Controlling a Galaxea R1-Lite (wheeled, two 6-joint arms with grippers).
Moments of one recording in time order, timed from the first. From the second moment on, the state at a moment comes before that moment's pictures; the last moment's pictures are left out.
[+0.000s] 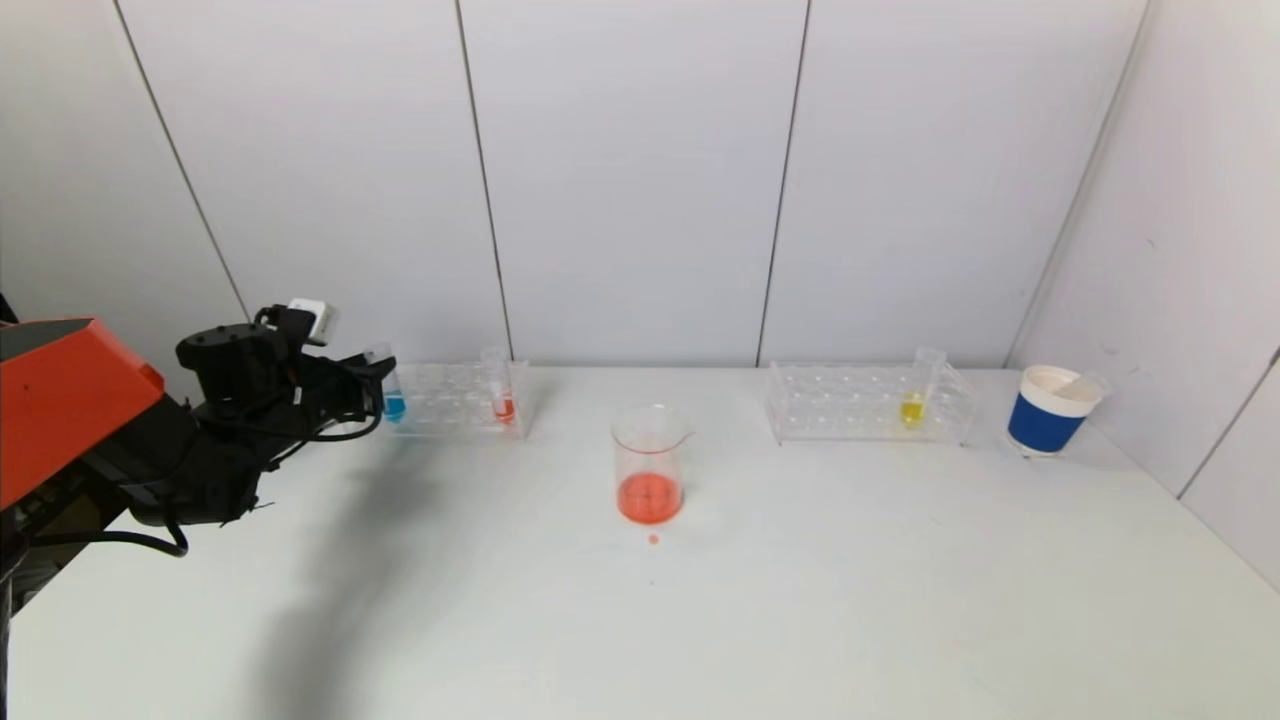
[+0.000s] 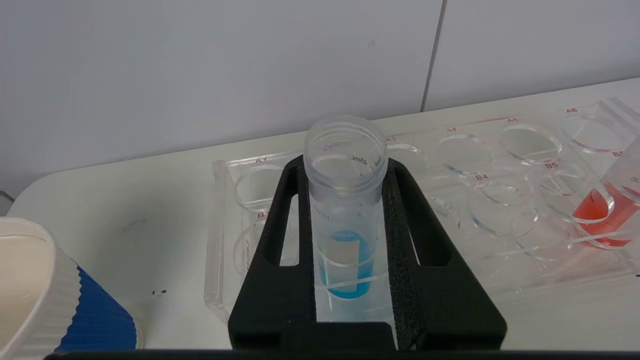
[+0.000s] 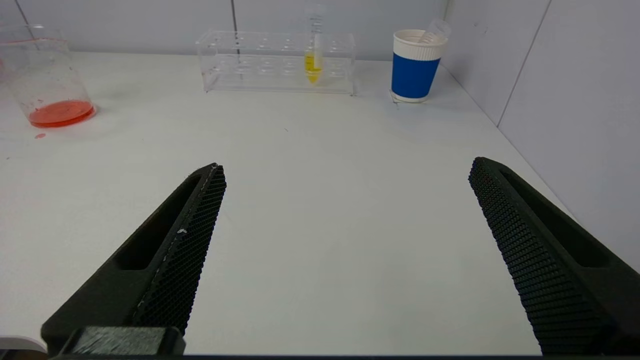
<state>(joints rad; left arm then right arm) 0.12 2.24 -1.00 -1.14 -0.29 0.10 0.01 0.00 0.00 -0.01 -0.03 -0.02</state>
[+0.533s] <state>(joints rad) 0.12 2.20 -1.00 -1.14 -0.29 0.10 0.01 0.00 0.00 -0.01 -0.03 -0.02</state>
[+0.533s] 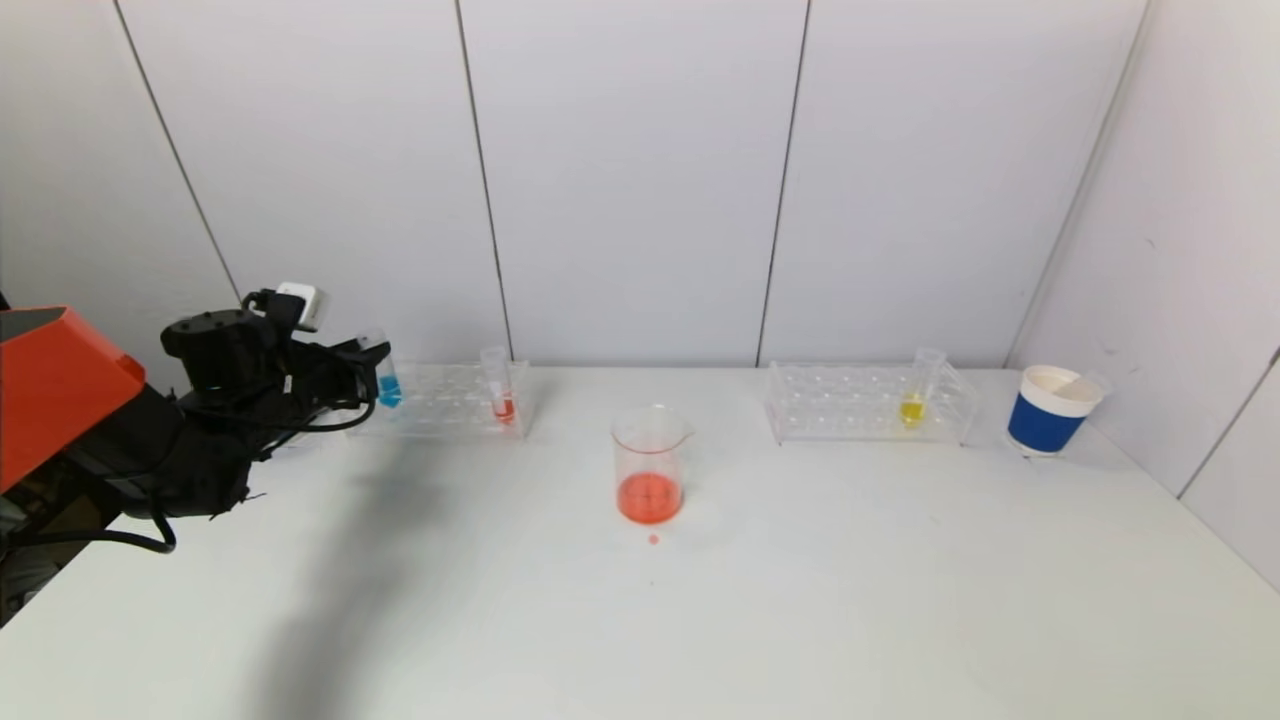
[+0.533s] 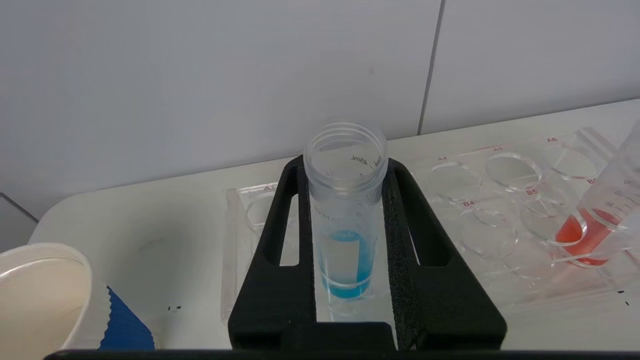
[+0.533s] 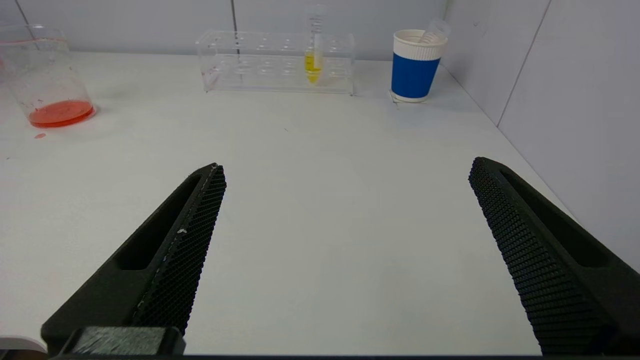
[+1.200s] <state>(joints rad) 0.12 2.13 -1.02 -1.08 -0.29 0.10 0.01 0.00 0.00 -0.01 -0.03 -0.02</state>
